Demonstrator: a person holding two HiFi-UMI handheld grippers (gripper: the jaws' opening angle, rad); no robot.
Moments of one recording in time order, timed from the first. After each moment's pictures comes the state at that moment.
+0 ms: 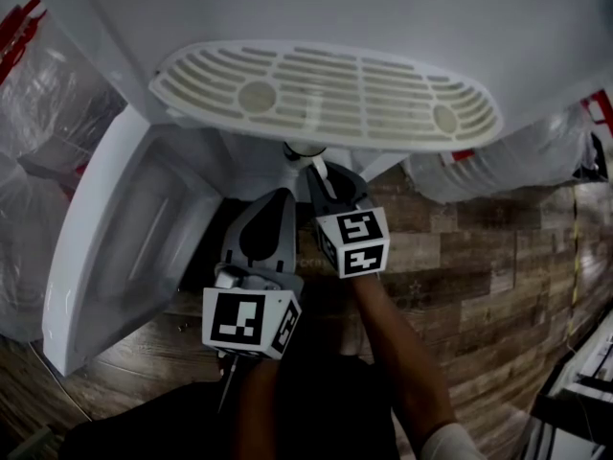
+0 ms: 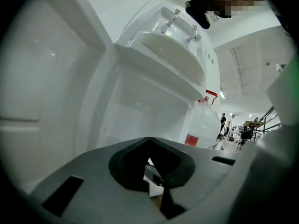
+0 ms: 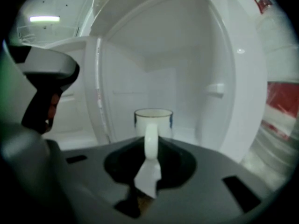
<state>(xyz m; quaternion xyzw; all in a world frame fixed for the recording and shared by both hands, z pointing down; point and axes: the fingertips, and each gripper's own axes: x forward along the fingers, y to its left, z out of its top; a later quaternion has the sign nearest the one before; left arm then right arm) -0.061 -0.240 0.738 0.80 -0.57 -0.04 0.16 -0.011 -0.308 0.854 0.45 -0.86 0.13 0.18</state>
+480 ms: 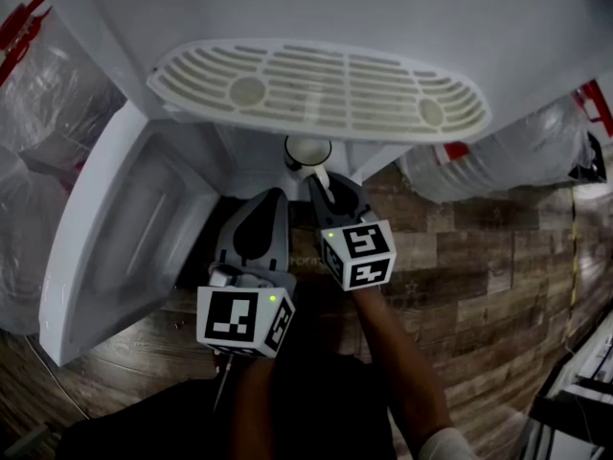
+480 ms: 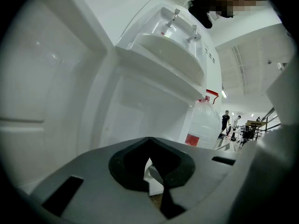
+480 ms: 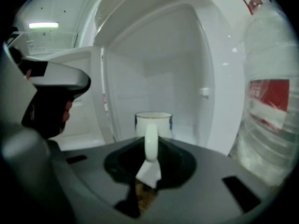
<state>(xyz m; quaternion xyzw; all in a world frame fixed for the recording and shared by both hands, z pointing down) -0.063 -0.236 0.737 0.80 -0.58 -0.04 0.16 0.002 -0.287 0.848 0.45 -0.87 0.14 0.16</state>
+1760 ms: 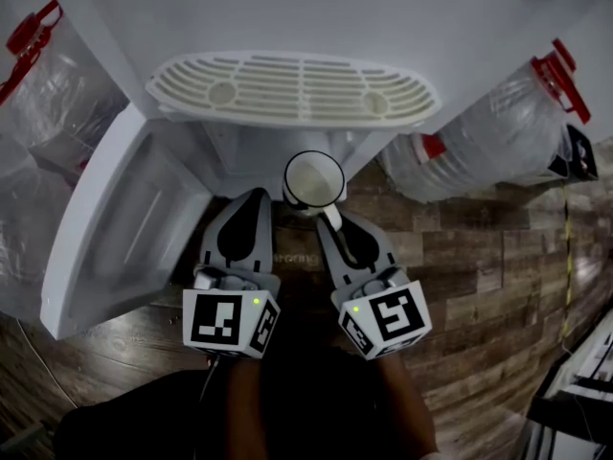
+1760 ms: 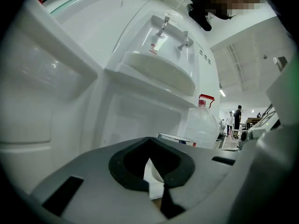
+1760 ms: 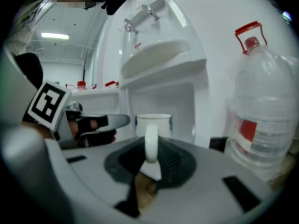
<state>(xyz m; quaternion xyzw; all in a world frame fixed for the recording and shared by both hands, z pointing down) -0.059 -0.220 0.701 0.80 -0.59 -0.04 0.13 0.029 -0.200 0.730 0.43 -0.89 0.11 0.10</state>
